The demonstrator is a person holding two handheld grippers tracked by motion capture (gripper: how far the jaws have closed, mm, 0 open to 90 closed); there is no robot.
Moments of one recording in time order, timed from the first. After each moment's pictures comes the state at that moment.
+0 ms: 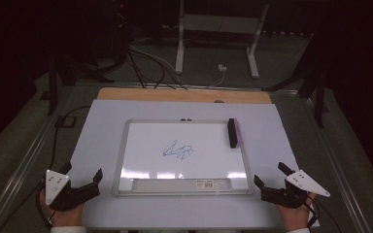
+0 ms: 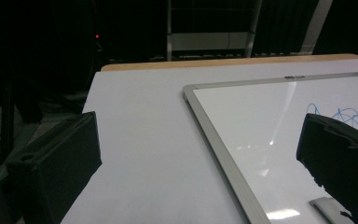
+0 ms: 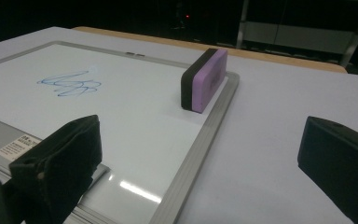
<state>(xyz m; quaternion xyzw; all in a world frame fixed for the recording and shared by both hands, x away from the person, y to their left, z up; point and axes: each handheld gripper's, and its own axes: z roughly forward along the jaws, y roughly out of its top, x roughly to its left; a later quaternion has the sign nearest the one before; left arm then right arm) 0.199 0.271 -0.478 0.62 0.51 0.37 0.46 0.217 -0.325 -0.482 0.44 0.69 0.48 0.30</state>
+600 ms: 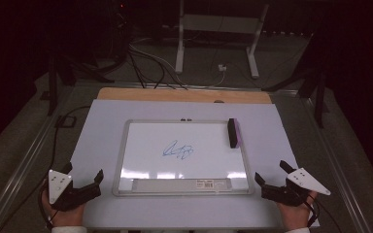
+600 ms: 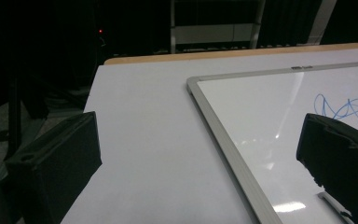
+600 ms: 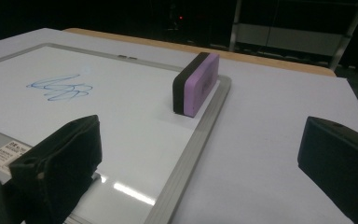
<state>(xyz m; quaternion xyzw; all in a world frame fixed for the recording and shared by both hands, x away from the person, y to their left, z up) 0.200 0.270 -0.482 0.63 0.52 0.37 0.45 0.221 -0.324 -0.477 0.45 0.69 0.48 0.31</state>
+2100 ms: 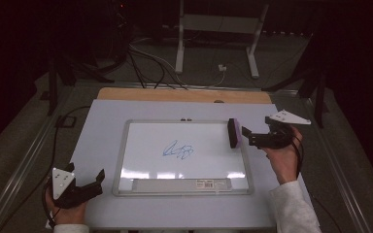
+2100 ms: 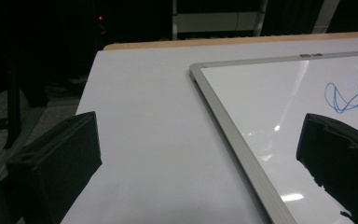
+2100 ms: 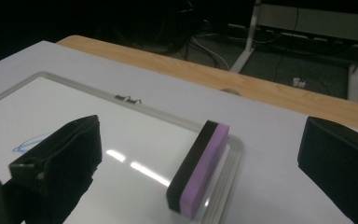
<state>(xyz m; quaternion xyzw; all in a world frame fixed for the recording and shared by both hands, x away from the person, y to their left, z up) 0.208 0.270 -0.491 0.64 0.53 0.36 0.44 0.348 -0.289 -0.399 0.45 0.73 0.45 0.25</state>
